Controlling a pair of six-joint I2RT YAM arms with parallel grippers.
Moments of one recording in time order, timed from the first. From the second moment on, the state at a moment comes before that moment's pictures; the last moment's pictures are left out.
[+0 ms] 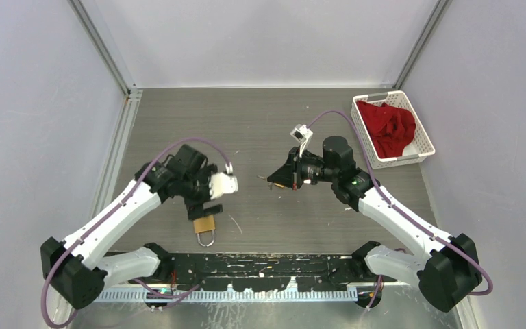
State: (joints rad) left arm -0.59 1.14 1.06 -1.00 0.22 0.75; right arm 0.55 1.08 0.76 0.02 -0.68 0.40
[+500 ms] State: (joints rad) left arm -0.81 1.07 0.73 -1.08 0.32 0.86; right arm 0.55 1.08 0.75 0.03 -0.66 0.41
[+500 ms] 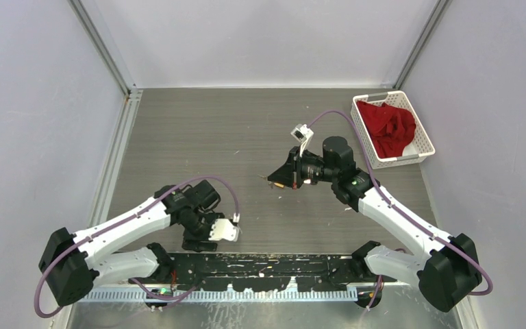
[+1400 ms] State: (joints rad) left arm -0.91 1.25 0.66 -0.93 0.15 1.05; right arm 0.54 1.08 0.75 0.02 -0.64 0.41
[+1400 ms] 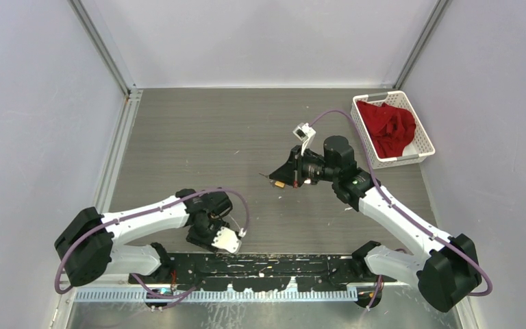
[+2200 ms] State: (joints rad) left arm -0.97 1.16 0.52 -0.80 -0.09 1.18; right arm 0.51 1.09 0.75 0.01 -0.63 0.42
